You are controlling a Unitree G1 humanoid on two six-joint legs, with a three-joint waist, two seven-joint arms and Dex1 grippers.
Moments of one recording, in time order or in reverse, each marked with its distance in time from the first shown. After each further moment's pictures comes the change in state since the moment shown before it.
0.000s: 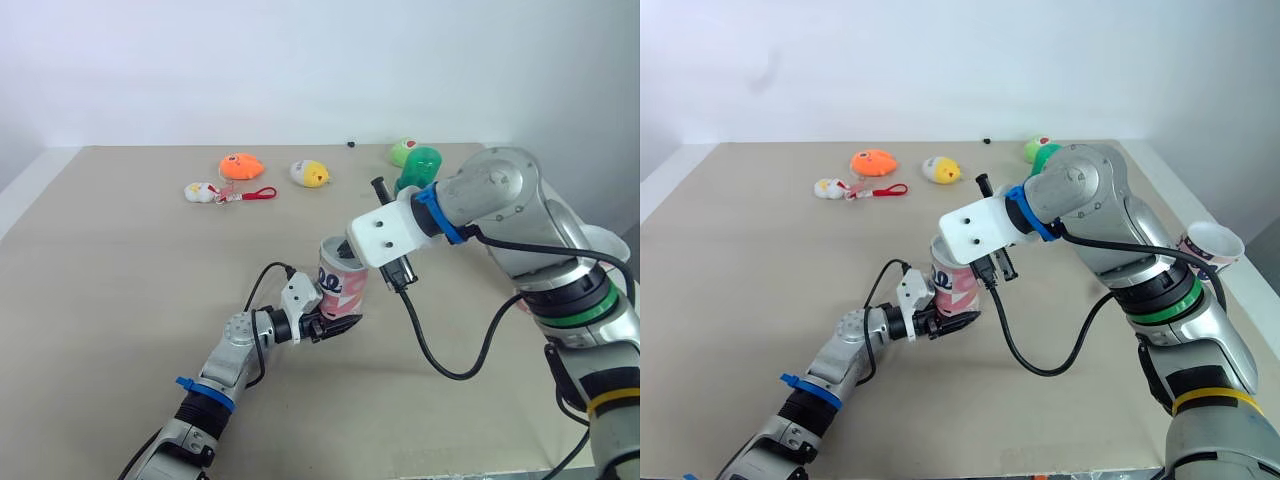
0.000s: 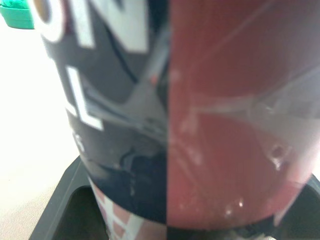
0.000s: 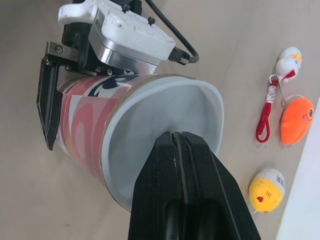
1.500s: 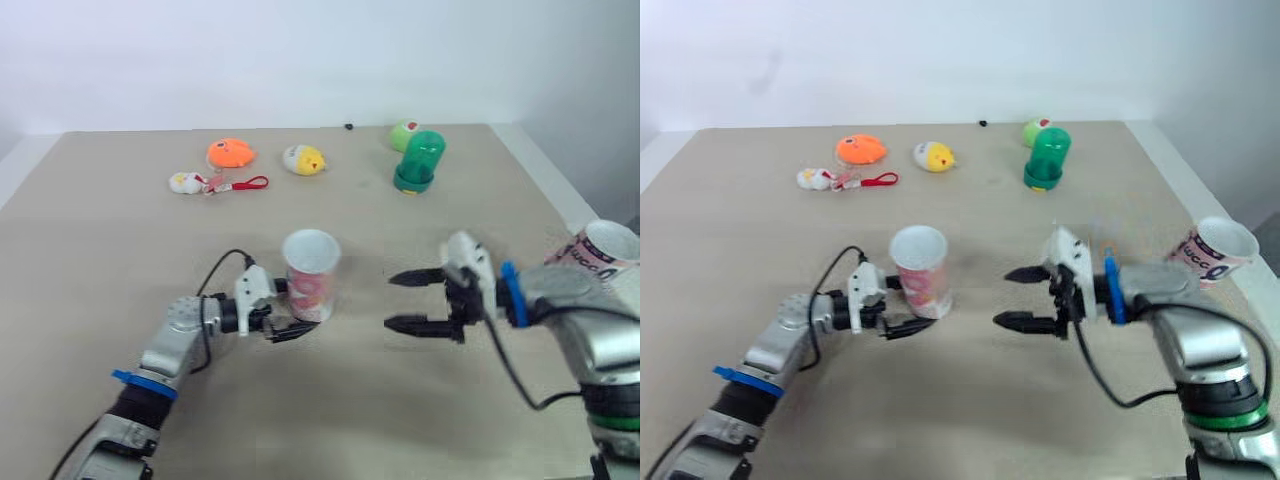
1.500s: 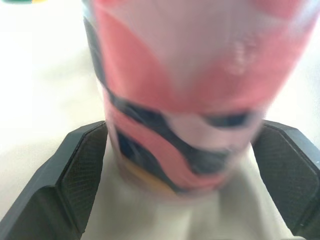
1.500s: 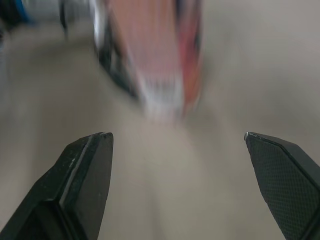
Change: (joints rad) left arm 0.005 0.382 0.086 -0.127 -0.087 0.039 -0.261; right arm 0.701 0.028 -0.441 -0.078 0.536 0.369 -0.286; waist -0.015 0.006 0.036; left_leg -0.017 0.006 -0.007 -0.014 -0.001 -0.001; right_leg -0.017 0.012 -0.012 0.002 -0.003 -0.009
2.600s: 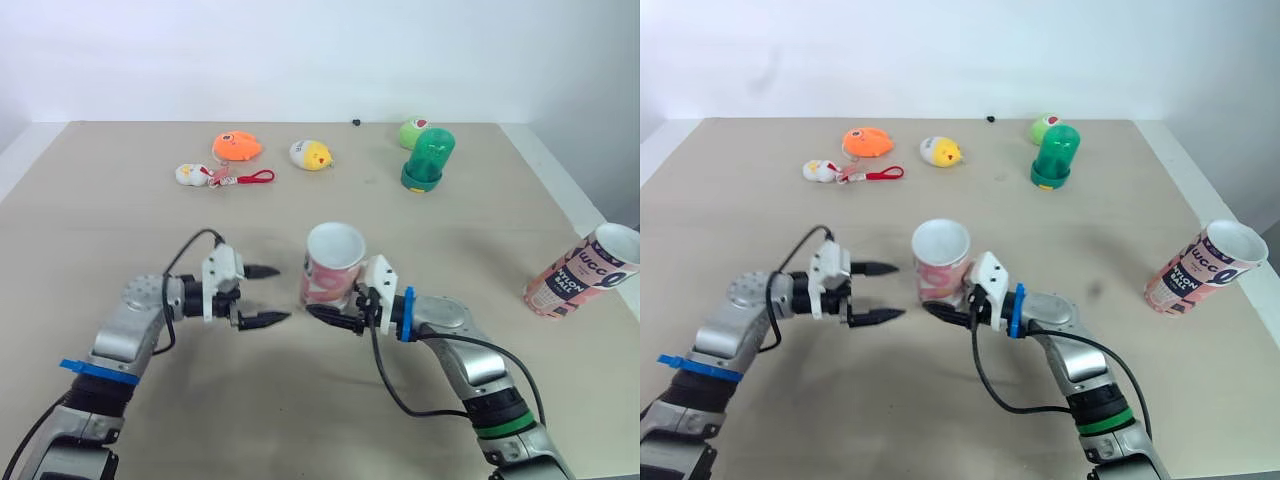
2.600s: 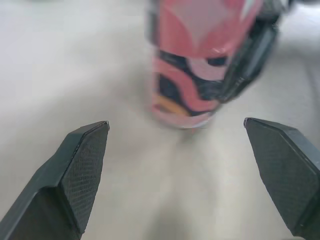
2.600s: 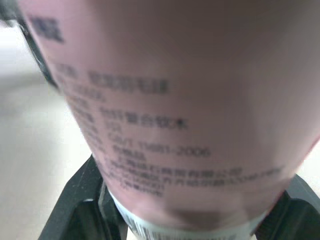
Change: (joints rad) left arm -0.075 0.075 0.123 -0.146 -0.121 0.186 -0.033; right arm -0.029 0.354 0.122 0.197 -0.097 -0.302 -0.341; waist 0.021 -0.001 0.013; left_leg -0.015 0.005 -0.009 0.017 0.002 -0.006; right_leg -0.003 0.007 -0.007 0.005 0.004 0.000
